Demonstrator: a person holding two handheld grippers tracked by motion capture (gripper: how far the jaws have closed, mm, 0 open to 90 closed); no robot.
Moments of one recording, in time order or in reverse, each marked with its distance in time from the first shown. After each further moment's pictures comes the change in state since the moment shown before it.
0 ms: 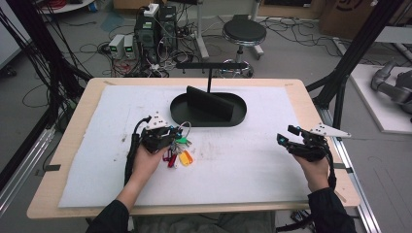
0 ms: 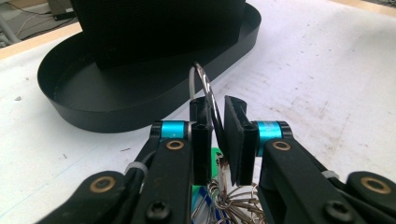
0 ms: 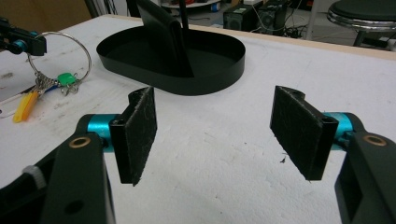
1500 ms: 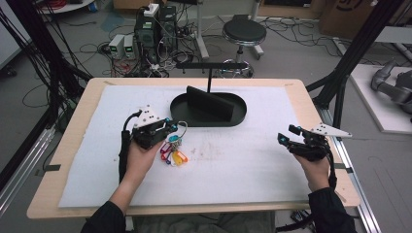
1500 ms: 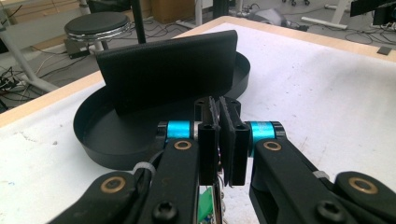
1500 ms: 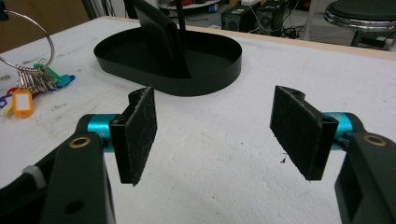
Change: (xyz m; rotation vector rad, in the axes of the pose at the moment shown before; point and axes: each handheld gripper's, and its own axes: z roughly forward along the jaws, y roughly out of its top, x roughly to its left) left arm -0.006 0.027 -0.036 -0.131 0.010 0.039; right arm -0.002 0.000 -0.001 -0.004 -0.007 0.007
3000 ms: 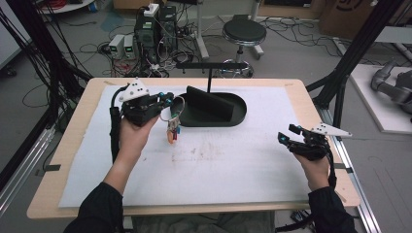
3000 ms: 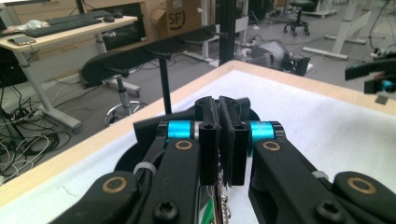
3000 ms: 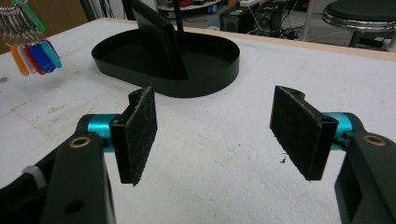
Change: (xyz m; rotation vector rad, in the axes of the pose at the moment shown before) left arm 0.024 0.067 -0.019 -0.111 0.020 0.003; right arm -0.002 0.000 0.001 -0.005 -0.003 0.005
